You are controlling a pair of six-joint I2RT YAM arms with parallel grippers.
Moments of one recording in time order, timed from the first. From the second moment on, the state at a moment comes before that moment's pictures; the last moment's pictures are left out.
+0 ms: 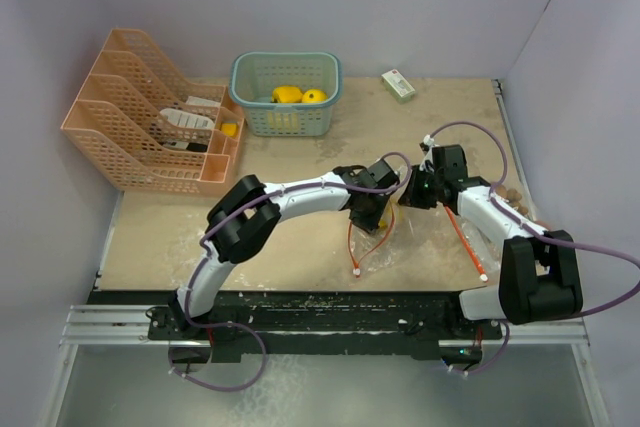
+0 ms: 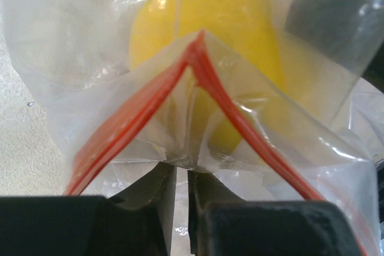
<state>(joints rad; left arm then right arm) -0.99 2.19 1.68 -0.60 0.08 -0.55 0.16 1.37 0.76 -0.33 -0.26 0.36</state>
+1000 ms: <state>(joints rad) -0.90 1.91 1.47 -0.54 0.03 -0.57 0.16 1.37 0.75 -0.33 -0.28 0.36</state>
